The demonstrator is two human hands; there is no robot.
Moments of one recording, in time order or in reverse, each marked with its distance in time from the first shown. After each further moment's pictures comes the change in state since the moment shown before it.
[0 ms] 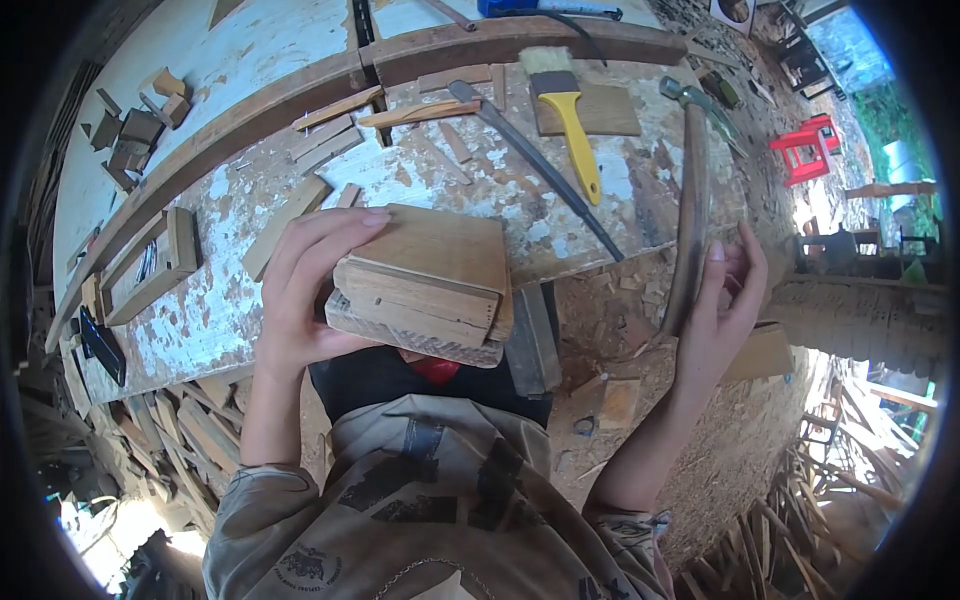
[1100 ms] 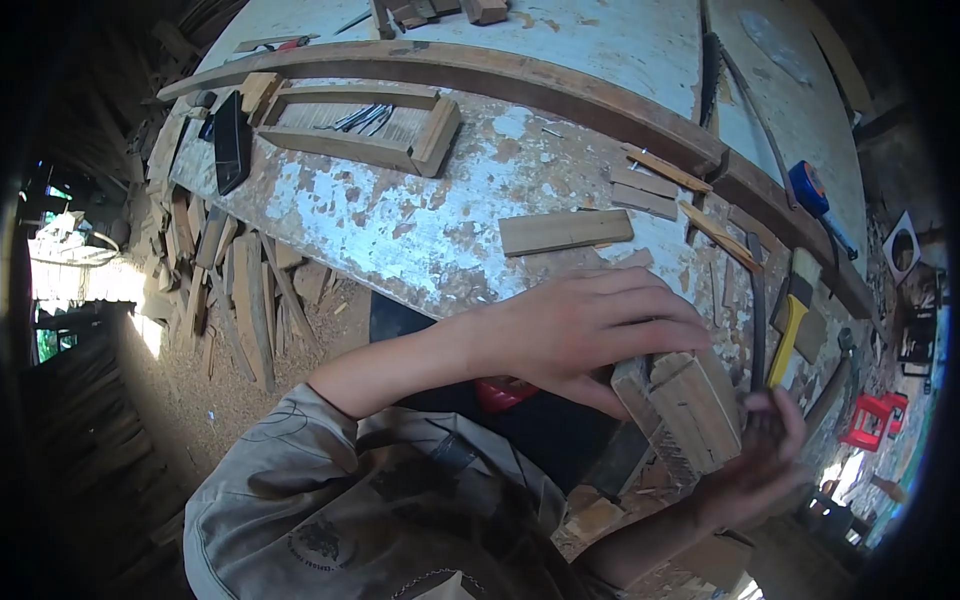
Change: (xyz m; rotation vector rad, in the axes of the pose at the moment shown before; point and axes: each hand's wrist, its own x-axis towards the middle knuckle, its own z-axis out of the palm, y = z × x) left_hand -0.011 -0.011 0.008 -0.188 0.074 0.041; right_hand -0.028 -0.088 0.068 0.772 -0.454 0.040
